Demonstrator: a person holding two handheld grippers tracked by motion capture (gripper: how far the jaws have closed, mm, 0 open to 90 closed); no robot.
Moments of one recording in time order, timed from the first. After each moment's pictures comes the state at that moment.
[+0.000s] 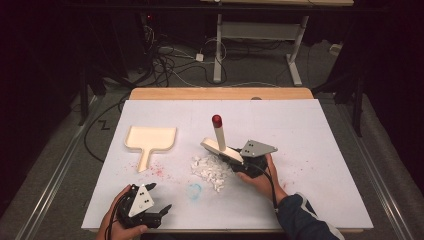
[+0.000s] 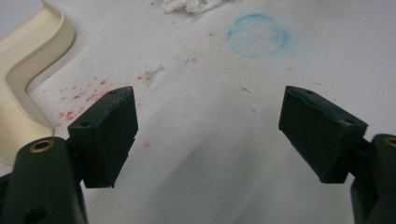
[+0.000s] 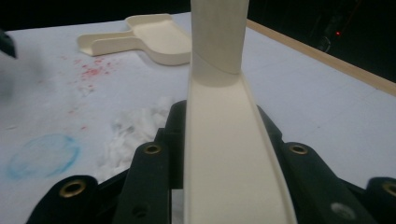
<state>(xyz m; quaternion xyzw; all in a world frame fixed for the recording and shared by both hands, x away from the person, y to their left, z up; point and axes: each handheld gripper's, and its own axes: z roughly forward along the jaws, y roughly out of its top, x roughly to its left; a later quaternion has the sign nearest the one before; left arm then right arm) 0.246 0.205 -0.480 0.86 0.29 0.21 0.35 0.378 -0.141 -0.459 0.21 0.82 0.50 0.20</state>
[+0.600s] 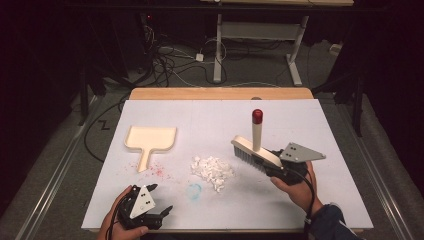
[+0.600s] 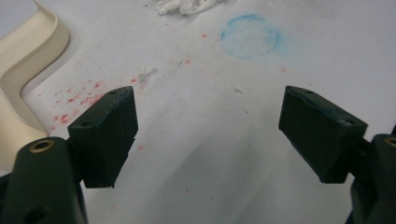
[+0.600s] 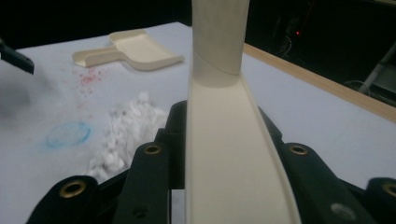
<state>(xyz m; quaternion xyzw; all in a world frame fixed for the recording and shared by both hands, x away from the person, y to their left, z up) 0.243 0.202 -0.479 0.87 0.28 0.21 0.35 0.331 -0.223 -0.410 0.26 0.79 0.50 0.23</state>
